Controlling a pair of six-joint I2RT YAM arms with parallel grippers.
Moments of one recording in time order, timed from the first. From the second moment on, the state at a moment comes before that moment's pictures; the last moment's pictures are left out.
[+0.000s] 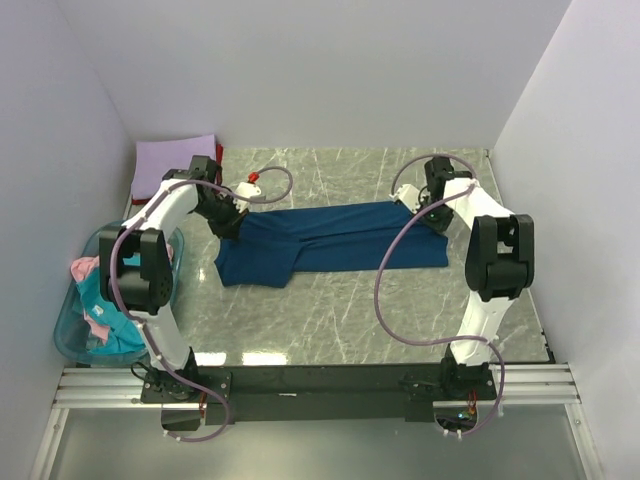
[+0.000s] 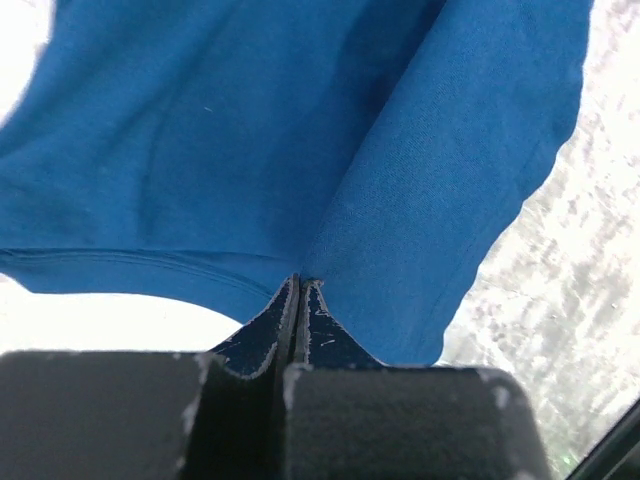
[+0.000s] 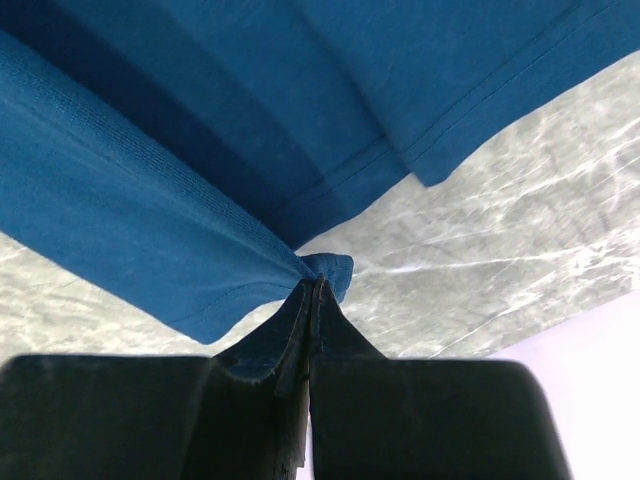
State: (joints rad) left arm -0.10 1.81 1.41 -0.92 0.49 0.87; right arm 0.04 1.91 1.43 -0.85 0.04 -0.98
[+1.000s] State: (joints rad) left arm -0.12 2.00 1.61 -0.92 0.42 0.87; right arm 0.04 2.02 1.52 -0.83 0.05 -0.98
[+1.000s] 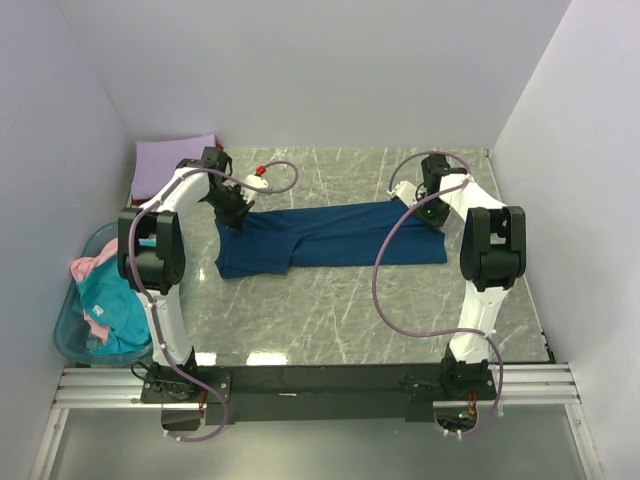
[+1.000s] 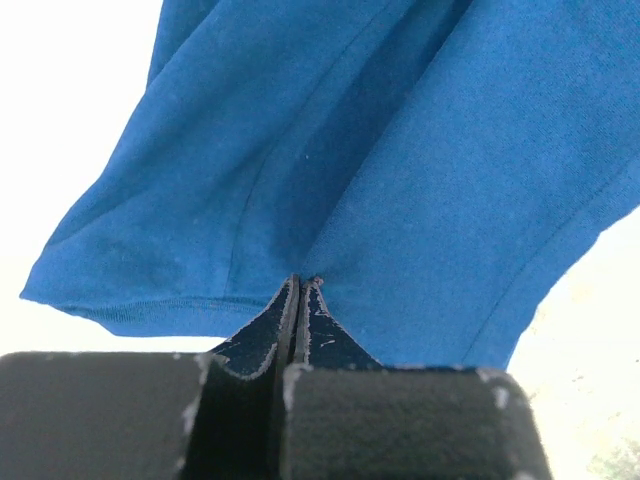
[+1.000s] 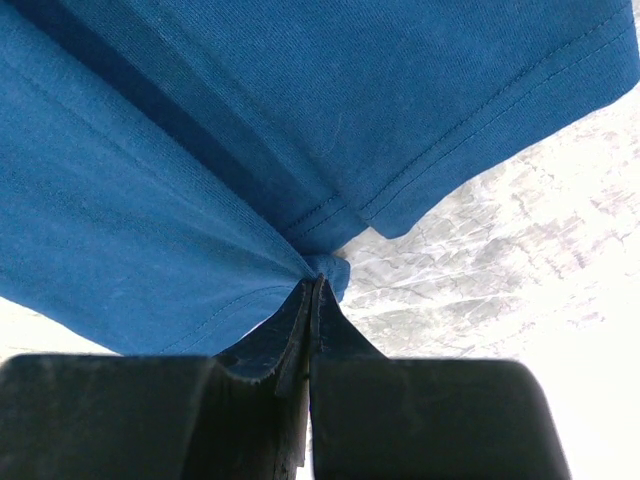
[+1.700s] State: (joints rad) left arm -0.22 2.05 1.65 -0.91 0.32 0.88; right arm 0.04 2.02 1.52 -0.82 0.06 -0.97
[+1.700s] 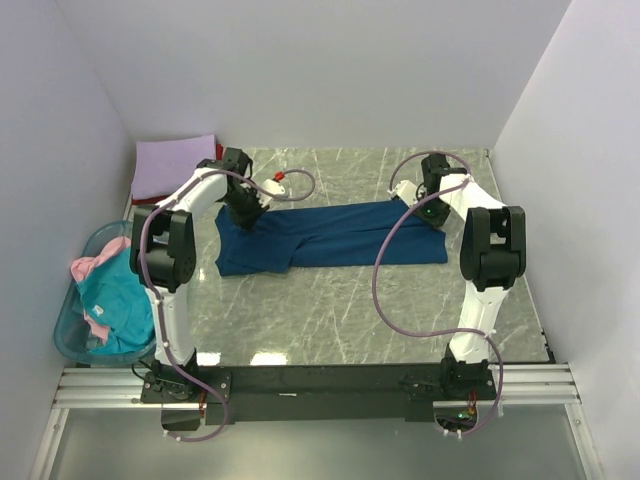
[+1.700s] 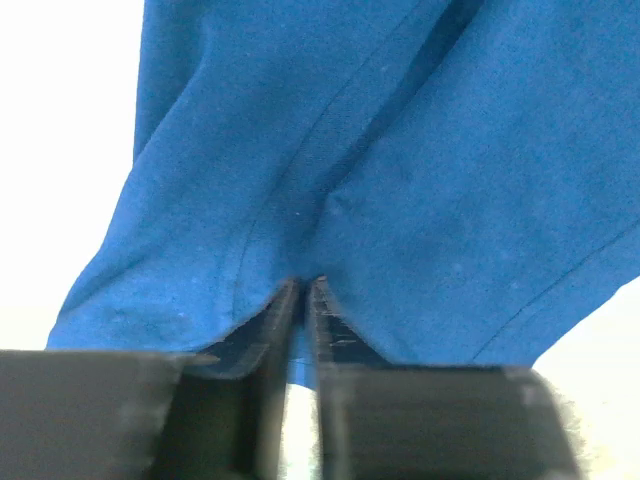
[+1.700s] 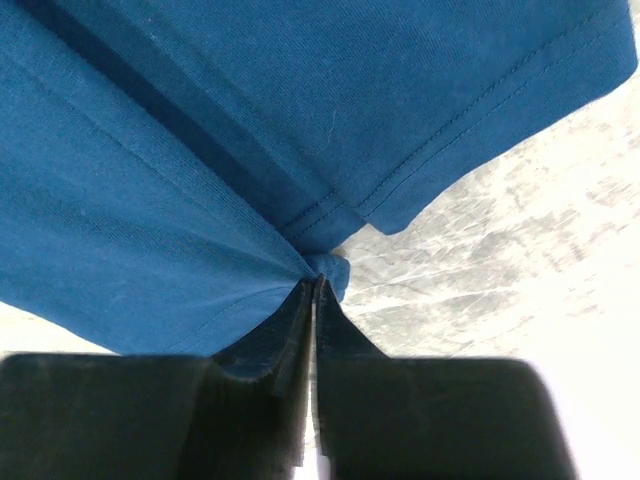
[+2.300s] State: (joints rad) left arm 0.07 1.64 1.30 -0.93 0.56 0.66; right arm -0.27 2.03 1.72 -1.12 -0.27 -0.64
